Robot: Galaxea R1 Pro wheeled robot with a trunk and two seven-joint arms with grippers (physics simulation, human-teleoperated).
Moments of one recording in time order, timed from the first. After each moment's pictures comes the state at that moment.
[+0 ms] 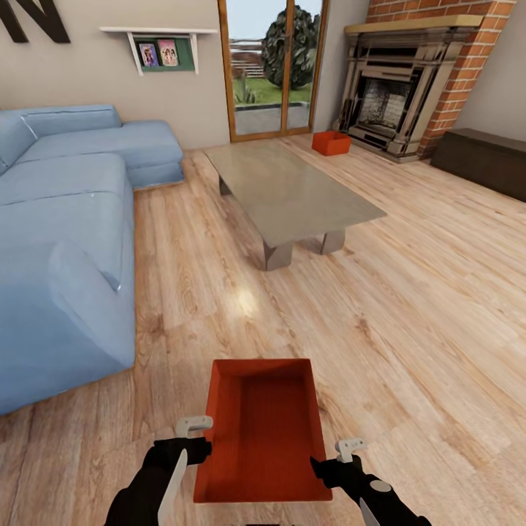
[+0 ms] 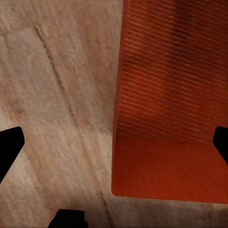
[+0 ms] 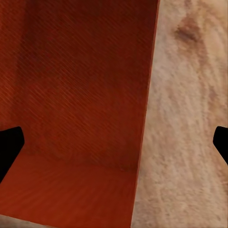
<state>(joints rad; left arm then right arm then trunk) -0.36 -0.15 0.09 -0.93 -0.04 0.64 0.12 -0.44 0.01 0.05 -0.42 0.00 -0.03 0.20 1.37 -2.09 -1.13</state>
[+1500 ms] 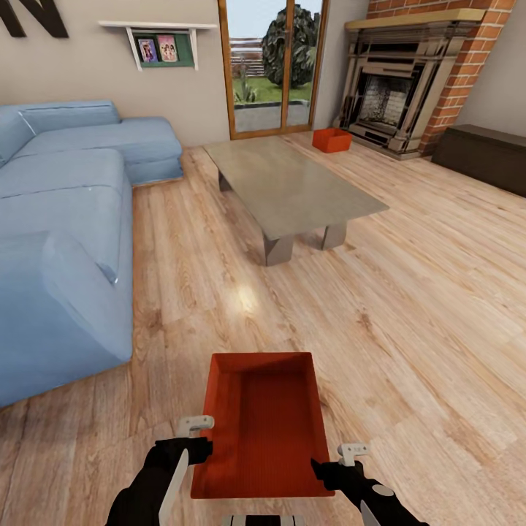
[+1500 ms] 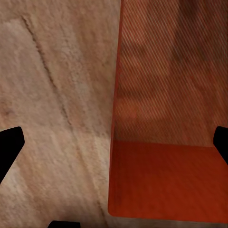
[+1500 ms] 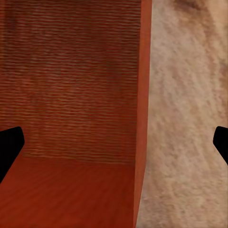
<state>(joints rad) -0.36 -0.16 0.08 -0.93 -0.04 0.64 0.12 -0.44 0.01 0.05 -0.40 -0.09 -0.03 0.19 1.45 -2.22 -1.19</state>
